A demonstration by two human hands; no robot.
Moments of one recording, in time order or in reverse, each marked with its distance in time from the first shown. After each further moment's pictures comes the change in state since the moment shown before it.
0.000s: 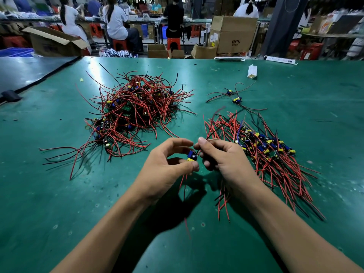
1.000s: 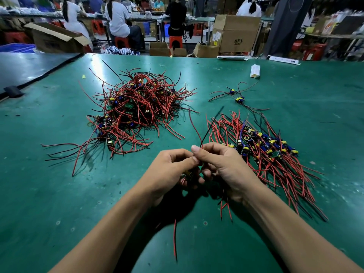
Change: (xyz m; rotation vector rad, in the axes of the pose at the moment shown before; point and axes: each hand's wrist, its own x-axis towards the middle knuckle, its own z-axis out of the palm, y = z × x) left_hand -0.003 0.003 0.006 -0.084 -0.119 -0.199; right_hand -0.005 0.004 0.006 0.169 -0.112 0.234
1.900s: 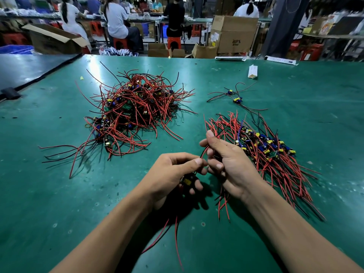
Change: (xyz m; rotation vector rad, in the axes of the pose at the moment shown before) left_hand -0.002 -0.002 0.006 -0.118 -0.061 -0.034; right_hand 0.006 -0.008 -0.007 0.132 0.083 -0.101
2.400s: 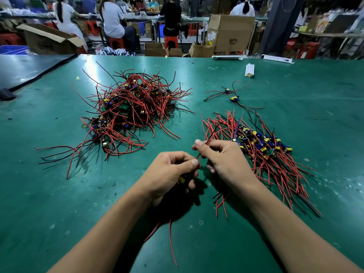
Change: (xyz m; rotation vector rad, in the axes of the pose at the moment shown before) left_hand 0.005 0.000 -0.003 0.148 0.012 0.004; right_hand 0.003 0.007 -0.010 -0.547 0.070 -0.229
